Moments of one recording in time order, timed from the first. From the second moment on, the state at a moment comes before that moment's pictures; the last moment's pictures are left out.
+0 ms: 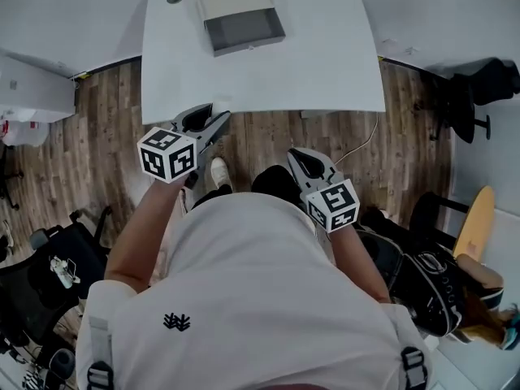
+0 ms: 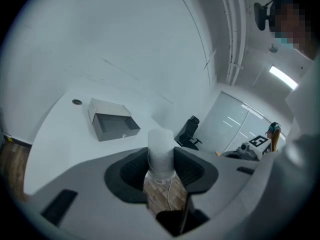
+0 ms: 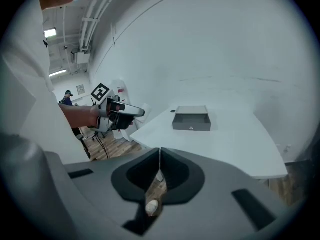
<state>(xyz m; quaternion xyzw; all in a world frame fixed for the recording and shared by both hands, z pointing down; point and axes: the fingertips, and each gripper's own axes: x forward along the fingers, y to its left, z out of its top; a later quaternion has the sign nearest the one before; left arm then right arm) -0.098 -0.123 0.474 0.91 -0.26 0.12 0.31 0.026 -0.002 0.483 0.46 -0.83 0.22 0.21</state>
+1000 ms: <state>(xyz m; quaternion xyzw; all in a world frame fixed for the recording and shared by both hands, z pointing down) 0.013 -0.346 0.547 0.84 -0.35 0.24 0.32 0.167 -0.179 0.488 0.39 -0.87 0.22 0.20</state>
